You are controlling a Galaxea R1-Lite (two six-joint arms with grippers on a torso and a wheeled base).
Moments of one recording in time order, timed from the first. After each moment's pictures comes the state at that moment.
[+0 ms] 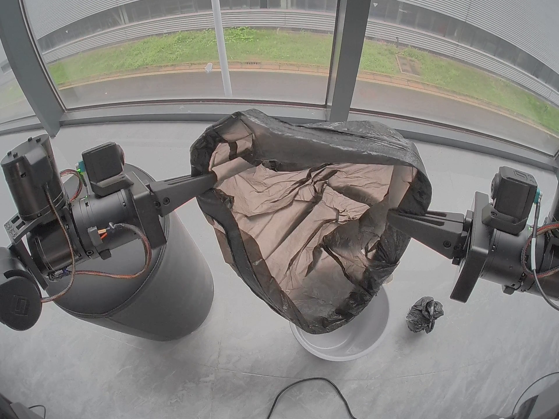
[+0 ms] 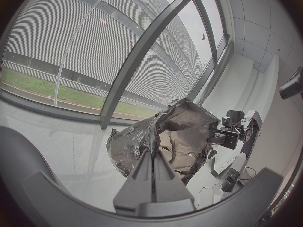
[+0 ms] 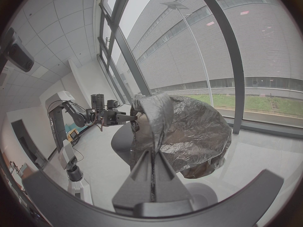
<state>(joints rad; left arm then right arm) -0.40 1.49 -0.72 -0.82 -0.56 -0.21 0.69 1.32 -0.63 -0.66 0.22 0.03</state>
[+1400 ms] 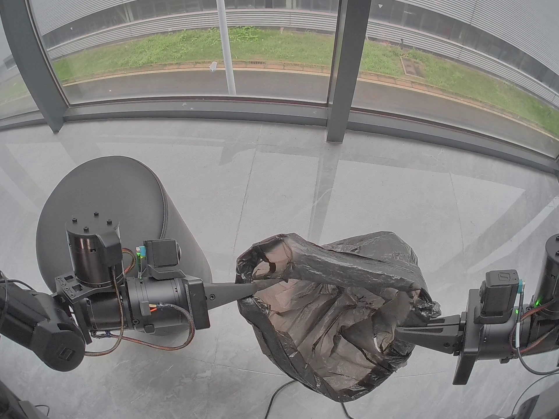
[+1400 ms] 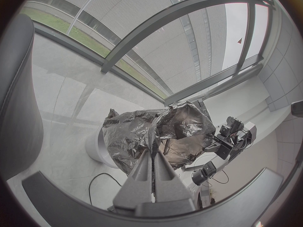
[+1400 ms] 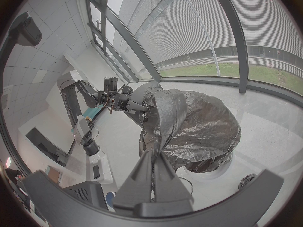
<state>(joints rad) -0.50 1.64 -0.51 -0.85 -0.60 -0.49 0.69 1.26 -0.34 -0.60 0.31 0.11</state>
